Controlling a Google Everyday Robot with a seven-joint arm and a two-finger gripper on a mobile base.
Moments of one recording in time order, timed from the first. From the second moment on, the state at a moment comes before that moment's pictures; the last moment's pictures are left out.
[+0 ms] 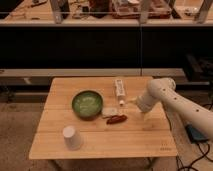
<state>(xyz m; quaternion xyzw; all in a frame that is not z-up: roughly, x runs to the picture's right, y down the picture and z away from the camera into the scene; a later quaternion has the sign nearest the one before) 0.183 0.131 0.832 -0.24 -0.22 -0.23 0.92</state>
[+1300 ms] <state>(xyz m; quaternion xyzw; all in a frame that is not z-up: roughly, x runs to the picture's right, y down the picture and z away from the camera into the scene) 0.166 0.135 0.831 -0.21 -0.21 -0.19 0.93</state>
